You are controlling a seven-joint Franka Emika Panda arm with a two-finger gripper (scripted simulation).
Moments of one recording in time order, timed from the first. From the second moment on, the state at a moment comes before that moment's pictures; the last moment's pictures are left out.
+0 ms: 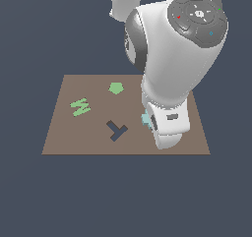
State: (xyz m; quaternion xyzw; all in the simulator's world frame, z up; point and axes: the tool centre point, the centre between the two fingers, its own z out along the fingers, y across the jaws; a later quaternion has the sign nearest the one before) arm 0.045 0.079 0.038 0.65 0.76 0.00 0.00
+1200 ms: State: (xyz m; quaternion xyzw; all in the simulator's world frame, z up) arm -0.096 0.154 0.040 0.38 0.92 0.00 0.00
